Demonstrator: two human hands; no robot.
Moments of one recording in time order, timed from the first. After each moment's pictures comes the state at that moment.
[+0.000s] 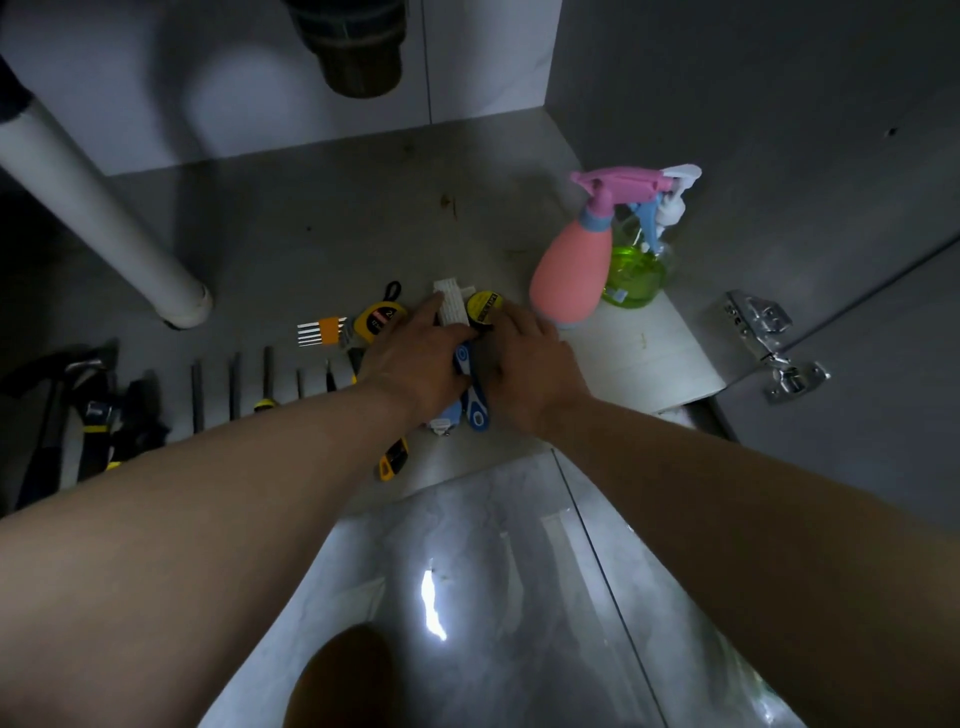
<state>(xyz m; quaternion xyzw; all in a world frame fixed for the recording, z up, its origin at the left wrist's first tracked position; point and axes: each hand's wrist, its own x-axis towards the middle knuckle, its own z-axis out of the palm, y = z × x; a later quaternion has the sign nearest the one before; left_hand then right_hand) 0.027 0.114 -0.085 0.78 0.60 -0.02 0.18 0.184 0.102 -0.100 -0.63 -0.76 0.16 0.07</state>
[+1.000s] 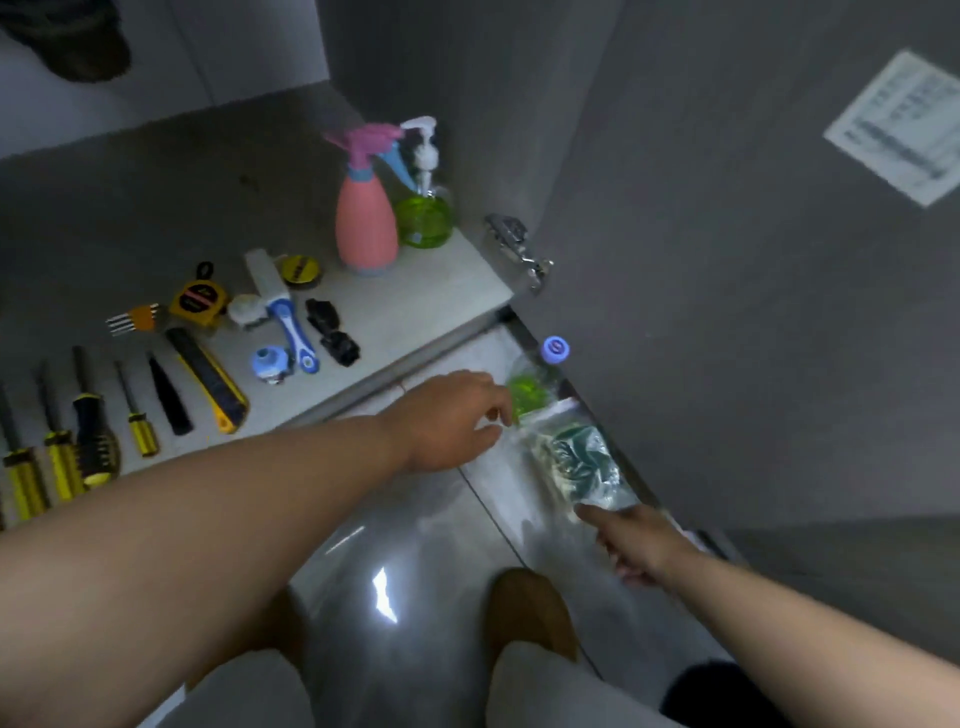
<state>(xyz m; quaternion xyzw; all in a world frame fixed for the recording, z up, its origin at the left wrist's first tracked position) 0.181 -0.032 -0.058 0.91 0.27 -0.01 0.31 0.391 -0.222 -0.098 -0.85 -0.16 0.50 0.08</state>
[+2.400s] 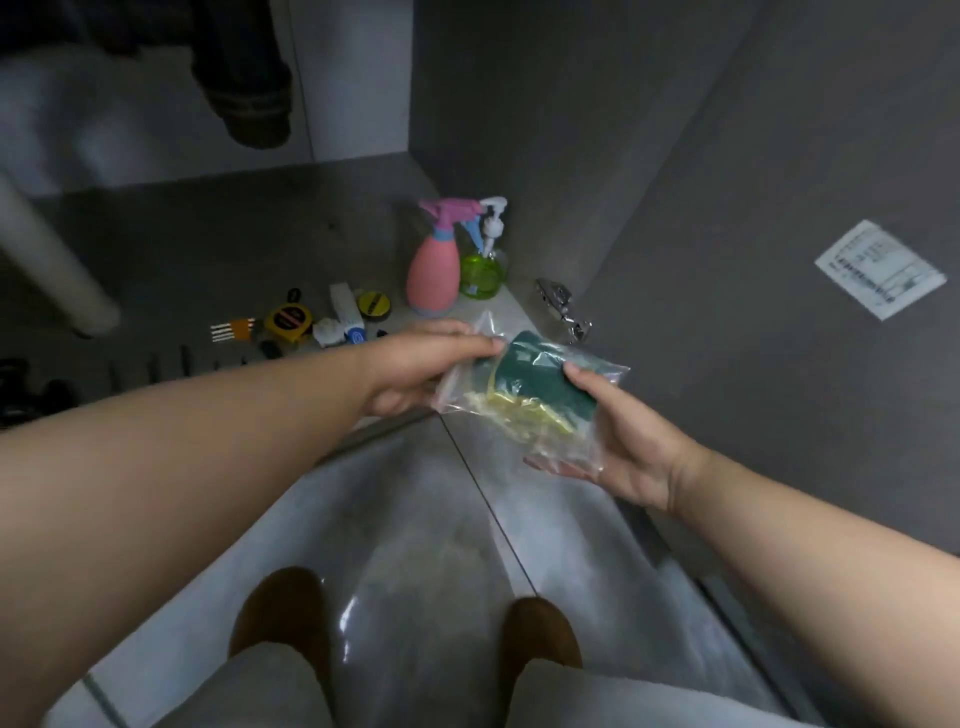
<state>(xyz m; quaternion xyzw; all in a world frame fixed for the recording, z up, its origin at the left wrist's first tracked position) 0.109 0.011 0.028 0.48 0.43 0.15 0.75 0.328 -0.107 0.038 -0.52 -0.18 0.75 0.38</state>
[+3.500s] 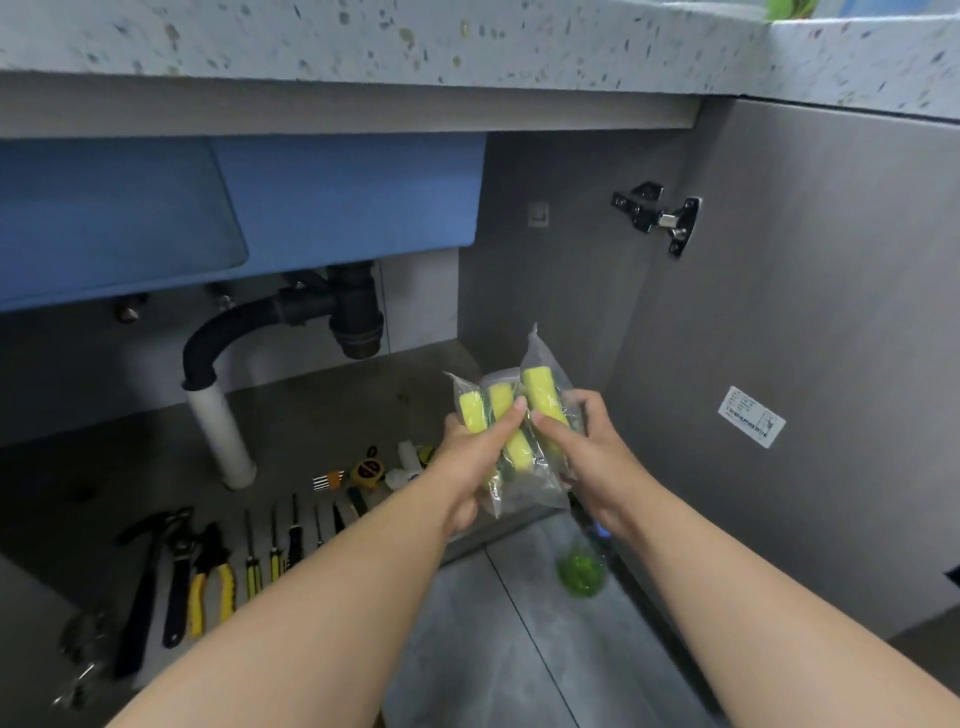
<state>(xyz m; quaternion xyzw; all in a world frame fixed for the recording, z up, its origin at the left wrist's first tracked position) 0.121 -0.061 0.165 0.37 0.50 0.36 0.69 0.268 -0.094 0.162 -0.55 -0.41 0.51 0.51</state>
